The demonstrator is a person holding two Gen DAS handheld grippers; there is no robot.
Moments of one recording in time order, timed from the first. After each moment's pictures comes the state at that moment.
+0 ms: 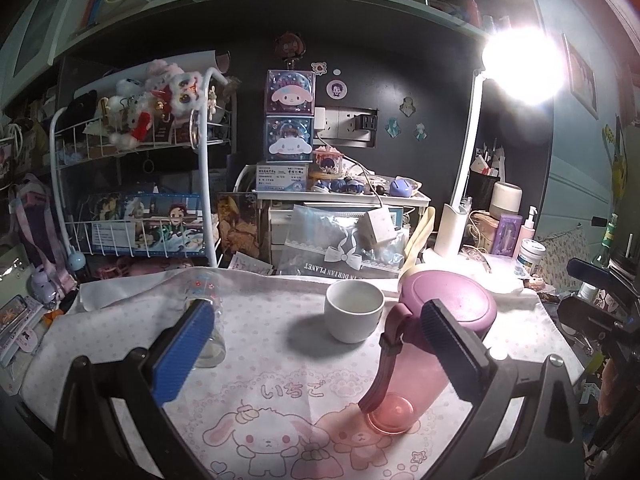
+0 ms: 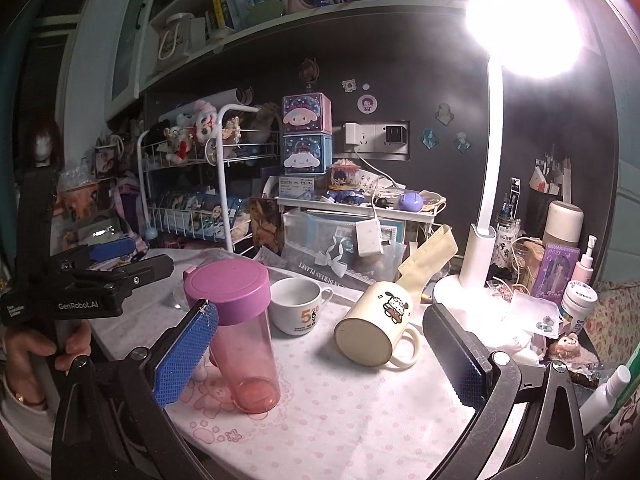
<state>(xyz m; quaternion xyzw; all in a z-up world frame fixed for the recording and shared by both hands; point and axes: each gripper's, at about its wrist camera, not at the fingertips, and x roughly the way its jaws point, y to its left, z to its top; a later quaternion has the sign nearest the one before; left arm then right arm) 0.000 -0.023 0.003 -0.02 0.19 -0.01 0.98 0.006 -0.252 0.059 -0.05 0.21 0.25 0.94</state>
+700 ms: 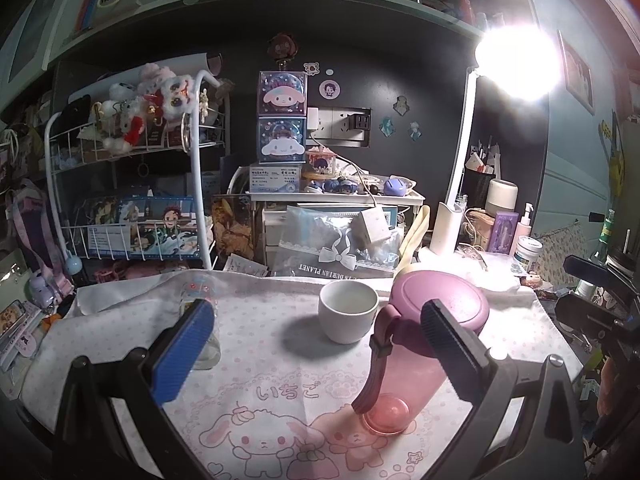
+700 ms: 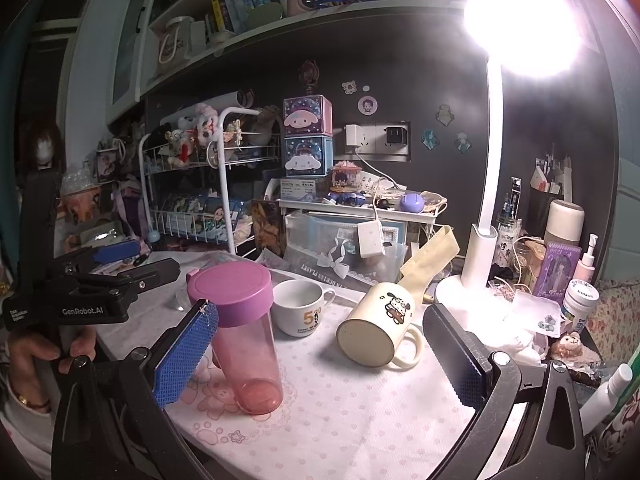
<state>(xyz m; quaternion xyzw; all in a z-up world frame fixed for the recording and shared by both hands) 0.001 -0.029 0.007 -0.02 0.19 -0.01 0.98 0.004 -0.252 0.060 -0.04 0.21 0.25 0.94</state>
